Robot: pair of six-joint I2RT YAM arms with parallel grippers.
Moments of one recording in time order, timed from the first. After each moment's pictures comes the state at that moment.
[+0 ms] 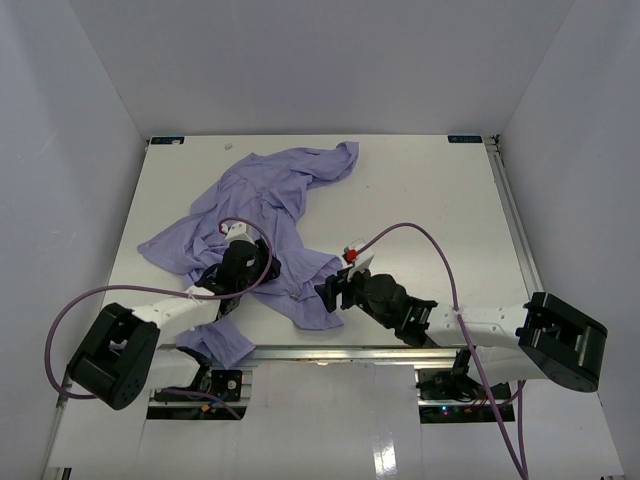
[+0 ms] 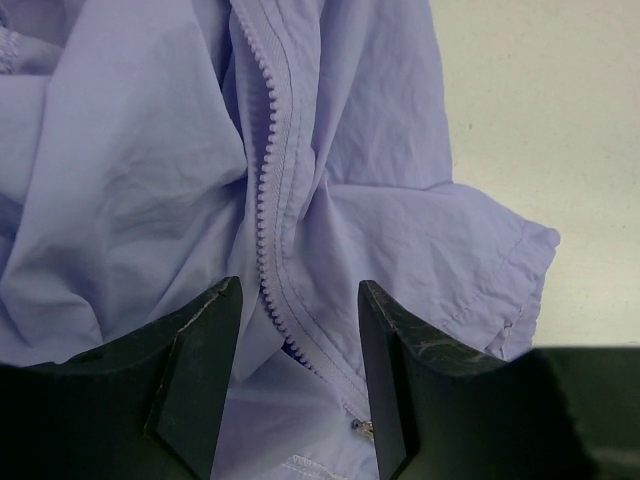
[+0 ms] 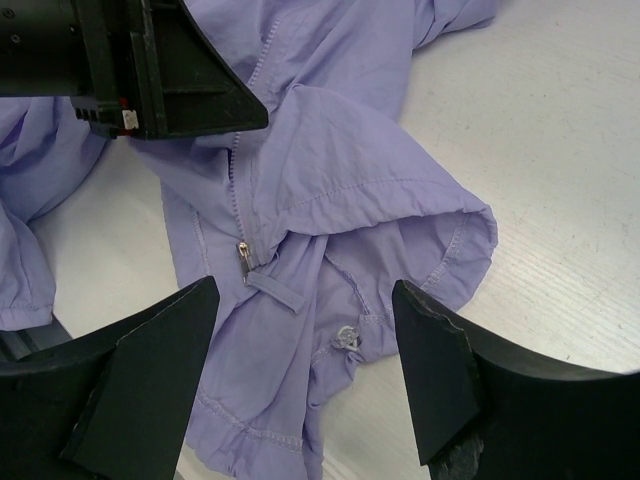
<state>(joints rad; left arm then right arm) -0.52 1.24 0.42 0.23 -0.19 -0.67 1.13 1.26 0.43 0.57 0.32 0.28</state>
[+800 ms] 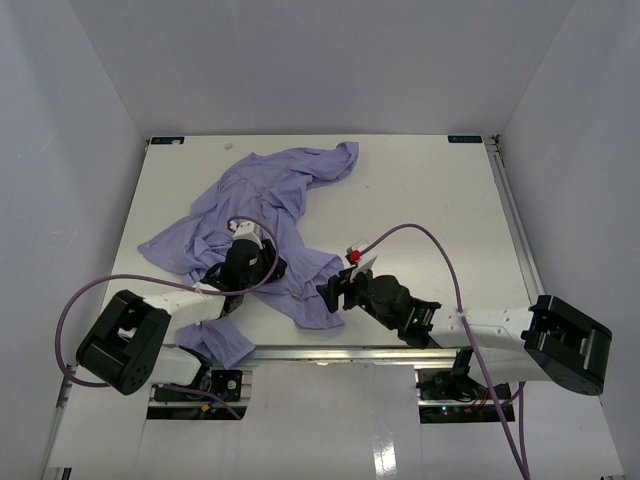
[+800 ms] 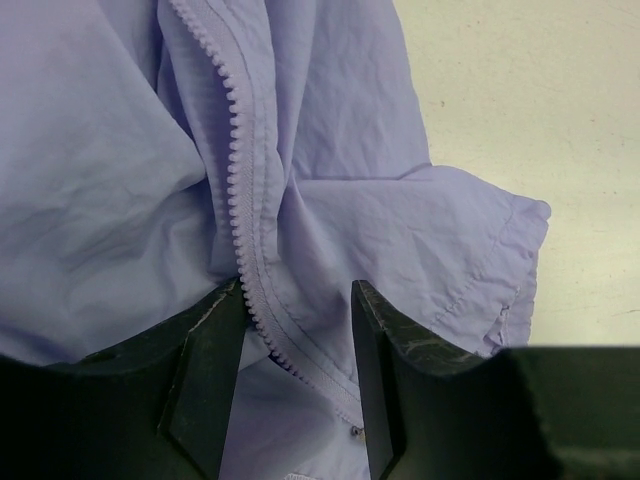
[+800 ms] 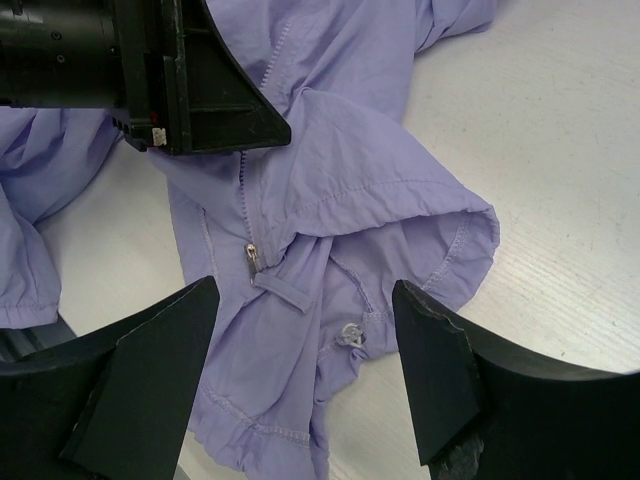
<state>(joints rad) -0.52 1.33 0.42 0.34 -0.11 -0.62 1.13 1.23 0.41 0.57 0.32 0.28</state>
